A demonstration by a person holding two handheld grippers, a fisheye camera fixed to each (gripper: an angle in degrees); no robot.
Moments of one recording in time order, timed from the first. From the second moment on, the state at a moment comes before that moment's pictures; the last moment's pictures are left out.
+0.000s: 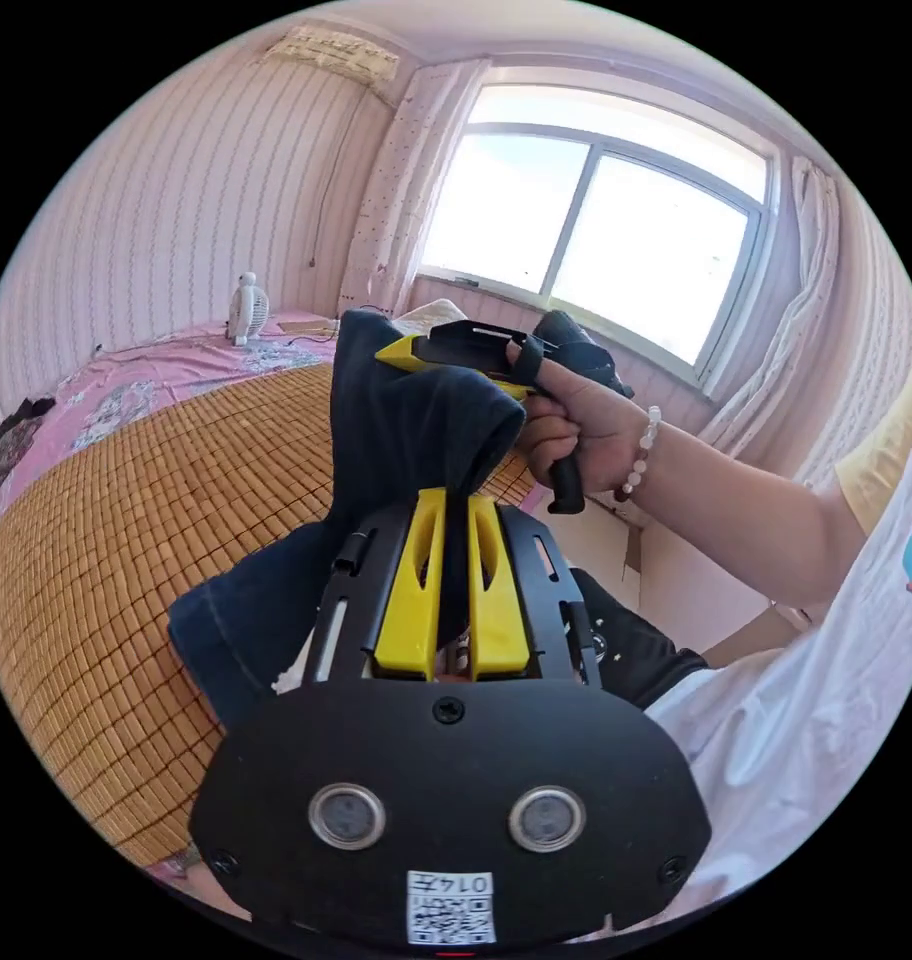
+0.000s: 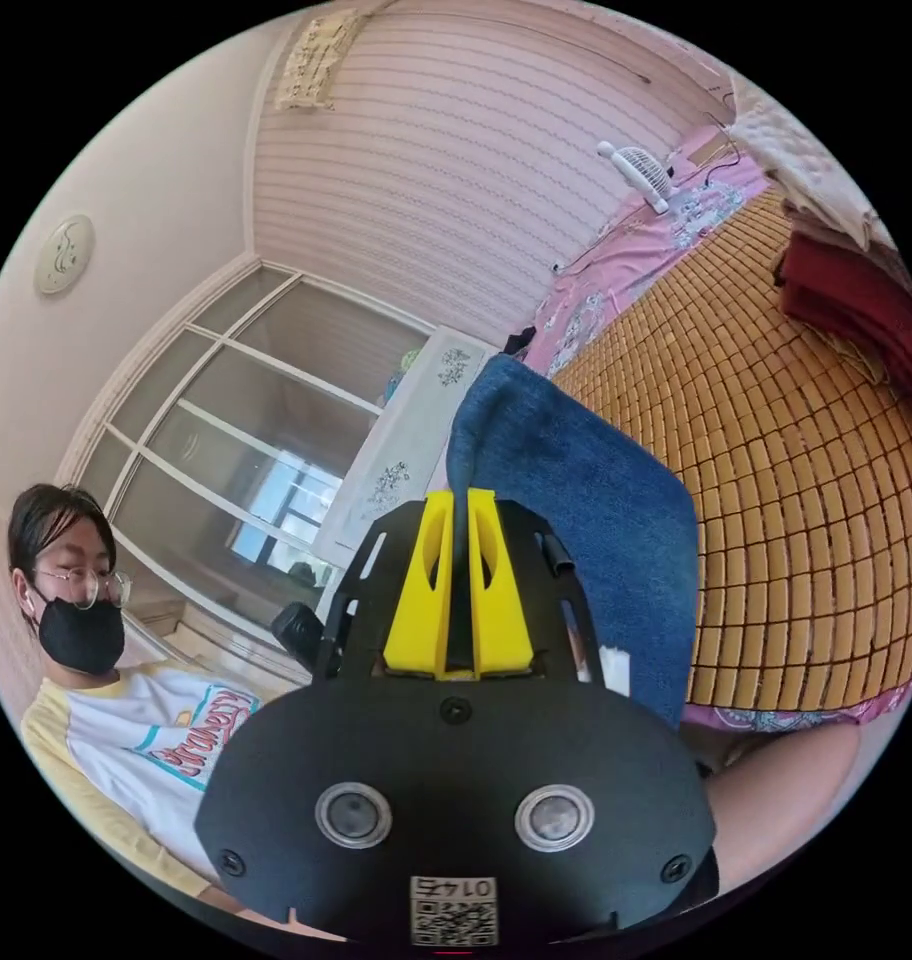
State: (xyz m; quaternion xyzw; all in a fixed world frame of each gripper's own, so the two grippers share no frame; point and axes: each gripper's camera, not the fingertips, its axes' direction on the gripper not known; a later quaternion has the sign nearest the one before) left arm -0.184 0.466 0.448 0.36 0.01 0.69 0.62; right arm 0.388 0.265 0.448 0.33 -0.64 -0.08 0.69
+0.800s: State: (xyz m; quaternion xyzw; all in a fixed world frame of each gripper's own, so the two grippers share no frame) left arm -0.276 0.290 0.404 0.34 -0.02 0.39 0.86; right arm 0.086 0.364 0.518 0.22 -0.27 -0.33 0.88
